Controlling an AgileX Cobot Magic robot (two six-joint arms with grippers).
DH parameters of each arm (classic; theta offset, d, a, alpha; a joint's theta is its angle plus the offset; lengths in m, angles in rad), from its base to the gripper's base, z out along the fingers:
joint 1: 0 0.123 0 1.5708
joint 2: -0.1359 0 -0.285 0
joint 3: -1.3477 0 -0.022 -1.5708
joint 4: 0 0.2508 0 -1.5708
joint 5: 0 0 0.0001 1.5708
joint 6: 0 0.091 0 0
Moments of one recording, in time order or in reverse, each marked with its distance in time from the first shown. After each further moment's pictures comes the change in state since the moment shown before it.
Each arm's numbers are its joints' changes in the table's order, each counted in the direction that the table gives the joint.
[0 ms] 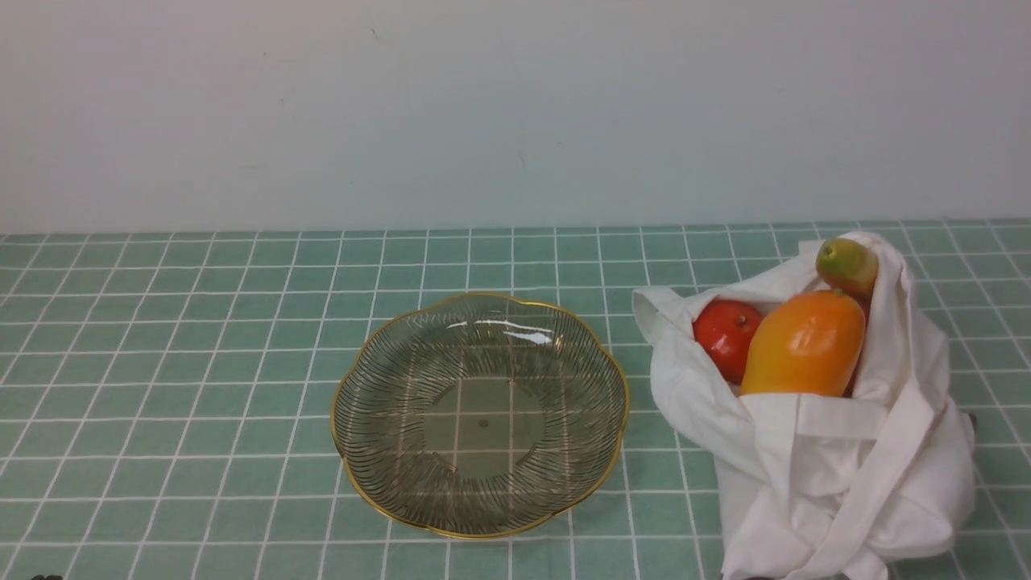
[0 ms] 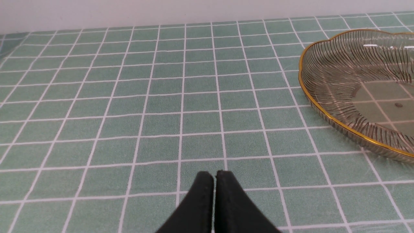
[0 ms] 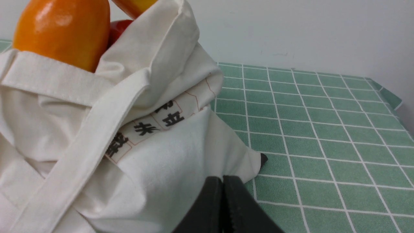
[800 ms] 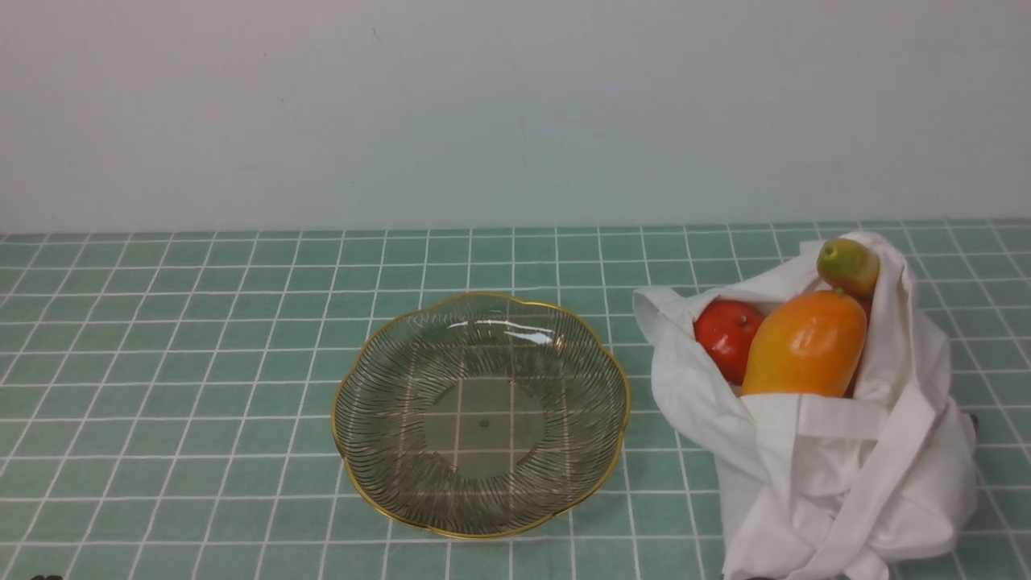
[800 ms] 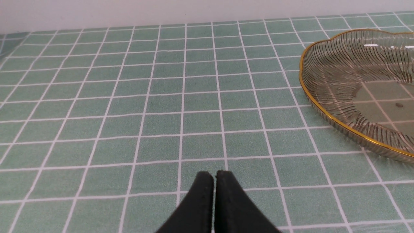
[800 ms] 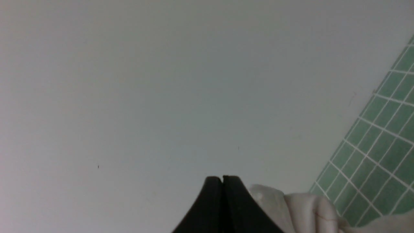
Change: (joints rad) right arm 0.000 0.000 -0.011 0.993 -0.476 0.171; left arm 0.000 0.000 0.000 0.000 0.000 0.000
